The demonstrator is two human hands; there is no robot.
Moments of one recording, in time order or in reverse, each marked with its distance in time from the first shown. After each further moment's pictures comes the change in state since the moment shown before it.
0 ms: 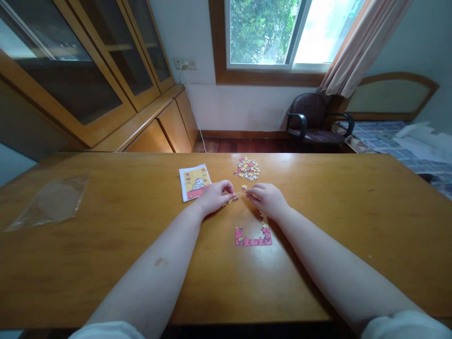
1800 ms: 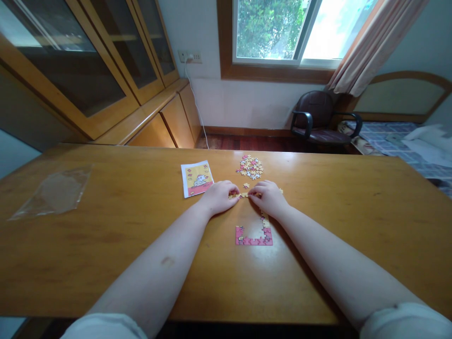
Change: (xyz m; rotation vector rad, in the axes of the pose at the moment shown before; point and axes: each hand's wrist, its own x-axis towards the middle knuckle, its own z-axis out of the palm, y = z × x) left_hand -0.001 0.010 0.008 0.444 0.003 0.149; right_hand 0.002 0.004 0.007 0.112 -0.104 0.135
